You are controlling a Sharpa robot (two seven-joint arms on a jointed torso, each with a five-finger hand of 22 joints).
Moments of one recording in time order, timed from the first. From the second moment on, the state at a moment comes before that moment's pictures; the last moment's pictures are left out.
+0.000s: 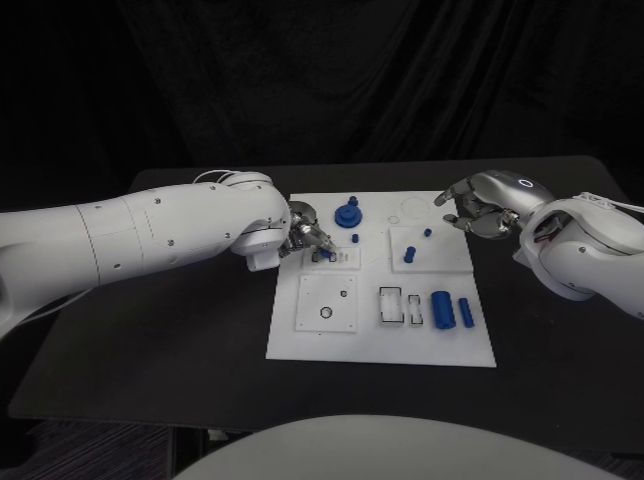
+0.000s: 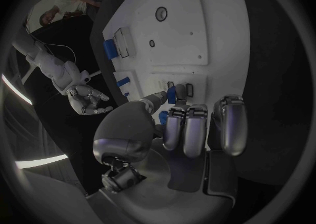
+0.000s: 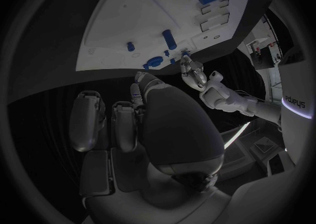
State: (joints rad) left arm 1.32 -0.58 -0.21 1.31 -0.86 0.11 -0.52; left_hand 0.95 0.09 0.41 0.07 0.24 0.79 0.07 0.33 1.24 1.47 0.01 1.57 1.31 1.47 -0.05 1.56 1.31 0.08 1.42 0.06 1.42 1.31; right arm 1.32 -0.92 -0.25 1.54 -1.48 -0.45 -0.12; right_hand 1.53 -0.06 0.25 0.23 0.36 0.84 0.07 0.12 0.19 1.46 -0.02 1.52 1.31 1.47 -0.09 1.47 1.31 0.07 1.47 0.03 1.30 1.31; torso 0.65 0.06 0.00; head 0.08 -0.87
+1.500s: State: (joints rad) left arm 1.29 -0.57 -0.20 1.30 -0.87 0.09 -0.49; left_hand 0.95 0.09 0.41 0.07 0.23 0.80 0.08 0.32 1.24 1.47 0.01 1.57 1.31 1.47 -0.05 1.56 1.31 0.08 1.42 0.06 1.41 1.31; right arm 1.31 -0.92 -0.25 1.53 -1.46 -0.42 -0.14; right_hand 1.52 -0.05 0.25 0.23 0.37 0.84 0.07 0.11 0.19 1.46 -0.02 1.51 1.31 1.47 -0.09 1.46 1.31 0.07 1.47 0.03 1.29 1.31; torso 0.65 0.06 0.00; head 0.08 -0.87
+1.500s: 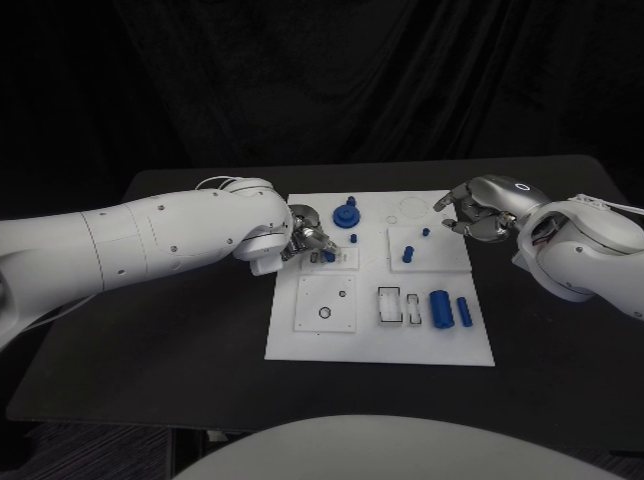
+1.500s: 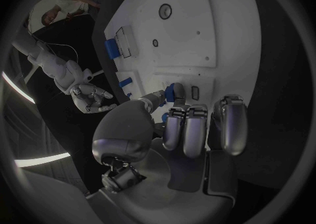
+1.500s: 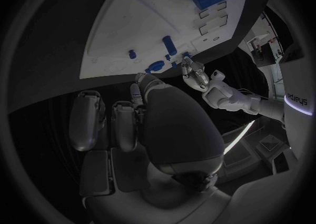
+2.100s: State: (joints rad) left arm 1.29 -0.57 -0.20 1.30 -0.87 0.09 -0.48; left_hand 0.95 0.09 0.41 0.07 0.23 0.79 0.08 0.32 1.24 1.47 0.01 1.57 1.31 1.47 -0.05 1.56 1.31 0.08 1.42 0.06 1.41 1.31; right arm 1.31 -0.92 -0.25 1.53 -1.46 -0.41 -0.15; right_hand 1.52 -0.05 0.25 0.23 0.37 0.84 0.07 0.11 0.19 1.46 -0.02 1.51 1.31 1.47 -0.09 1.46 1.31 0.07 1.47 0.03 1.29 1.31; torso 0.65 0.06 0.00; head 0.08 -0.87
